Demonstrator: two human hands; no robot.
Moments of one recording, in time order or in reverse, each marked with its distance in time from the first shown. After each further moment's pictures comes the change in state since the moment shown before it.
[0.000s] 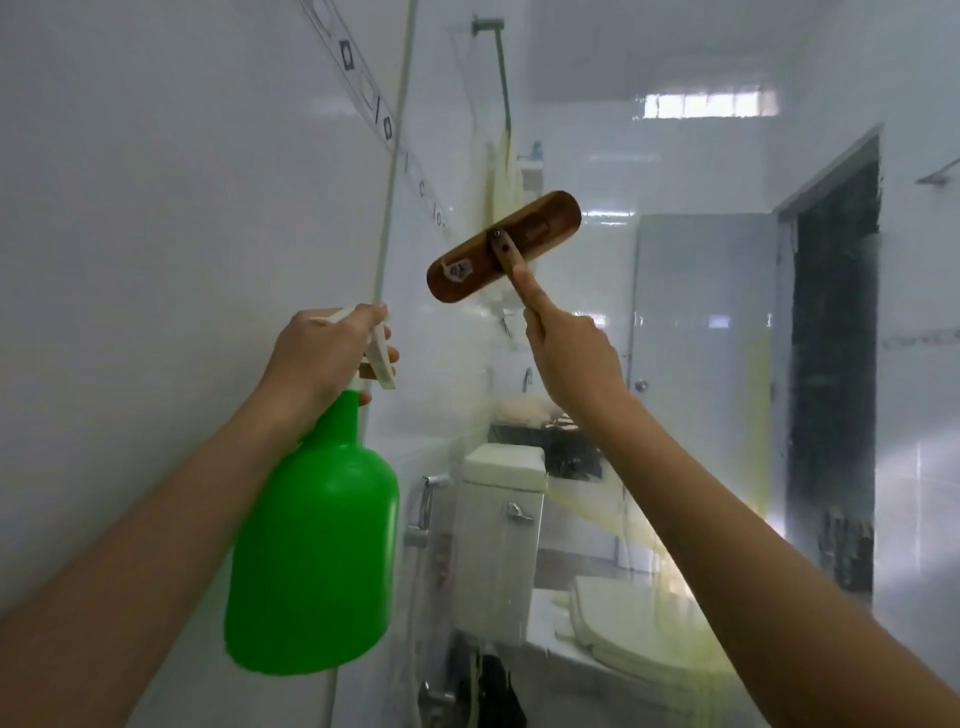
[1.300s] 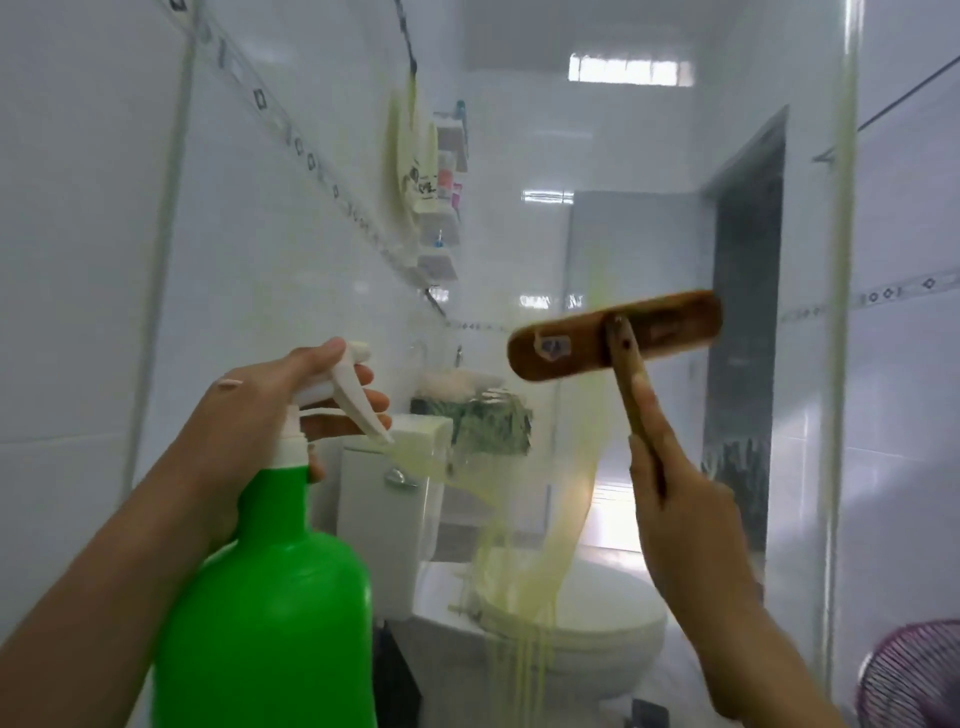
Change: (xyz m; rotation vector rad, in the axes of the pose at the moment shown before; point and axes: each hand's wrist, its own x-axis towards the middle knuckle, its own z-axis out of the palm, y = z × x) left_hand -0.098 -0.036 0.150 -0.351 -0.213 -0.170; right_hand -0.218 0.184 -0.050 0.033 0.192 0.208
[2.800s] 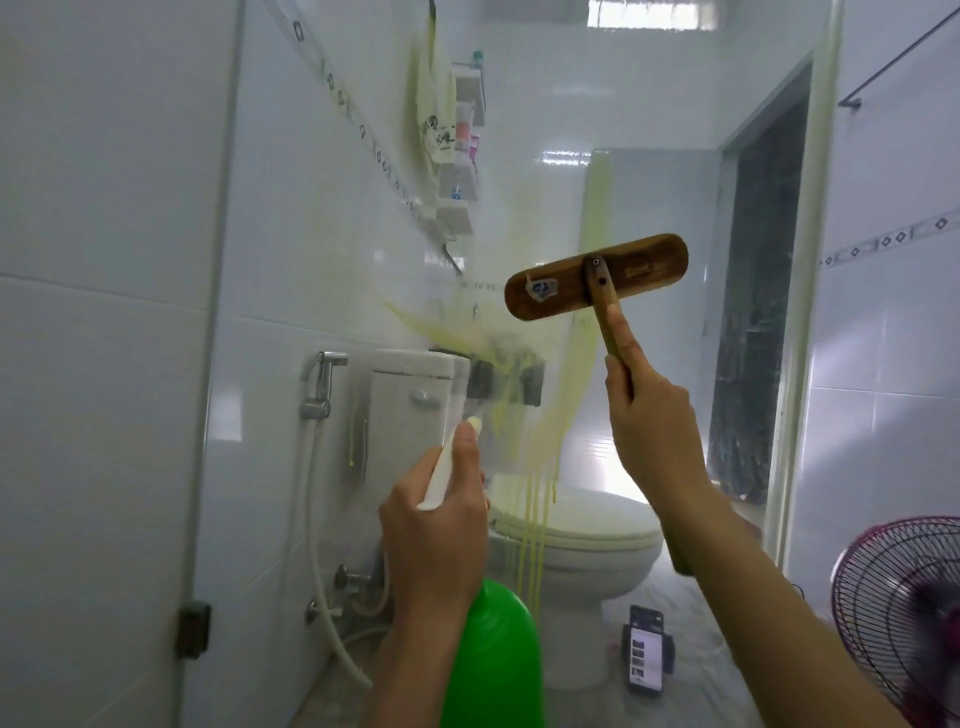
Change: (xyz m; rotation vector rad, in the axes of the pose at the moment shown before) left_hand -0.141 -0.148 0.075 0.119 0.369 0.193; right_hand -0.059 0.004 0.013 0.092 -0.076 0.059
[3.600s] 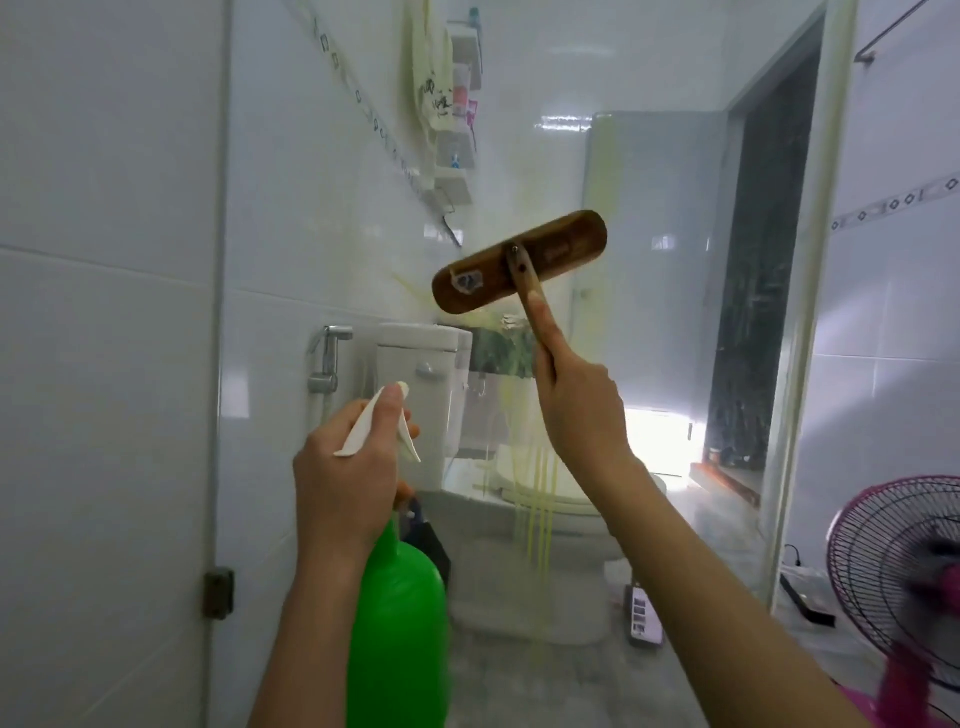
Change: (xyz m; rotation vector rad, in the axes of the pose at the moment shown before) left_hand 0.035 0.000 -0.062 0.140 -0.049 0.026; right_hand -0.019 -0.045 0.039 -0.004 -0.119 -0.075
